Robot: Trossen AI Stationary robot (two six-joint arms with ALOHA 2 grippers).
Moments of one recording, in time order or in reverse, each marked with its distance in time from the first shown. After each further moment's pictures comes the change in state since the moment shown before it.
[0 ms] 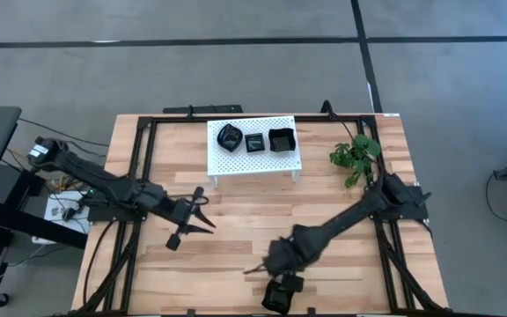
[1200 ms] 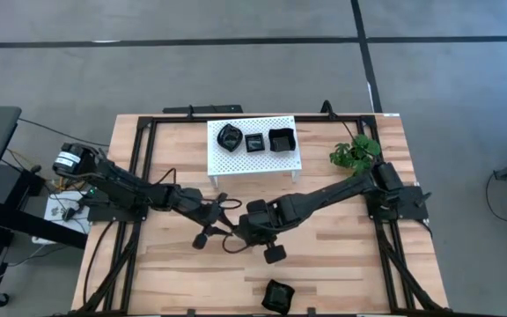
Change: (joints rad) left arm 0.144 0.474 0.019 0.218 0.162 -0.046; right arm -0.233 0.000 0.035 0.303 0.056 -0.855
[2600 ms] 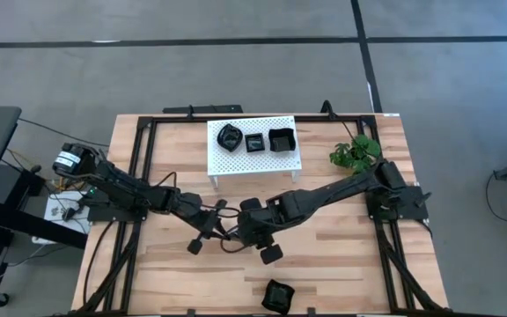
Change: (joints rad) left arm -0.044 0.000 0.000 -0.039 0.033 0.087; right arm -0.002 -0.024 0.054 0.049 0.002 -0.062
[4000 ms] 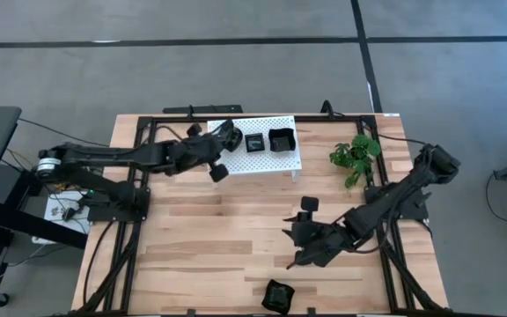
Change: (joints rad) left arm 0.400 -0.202 0.449 -0.832 -0.740 -0.084; right arm 0.326 -0.480 -0.663 0.316 0.771 0.479
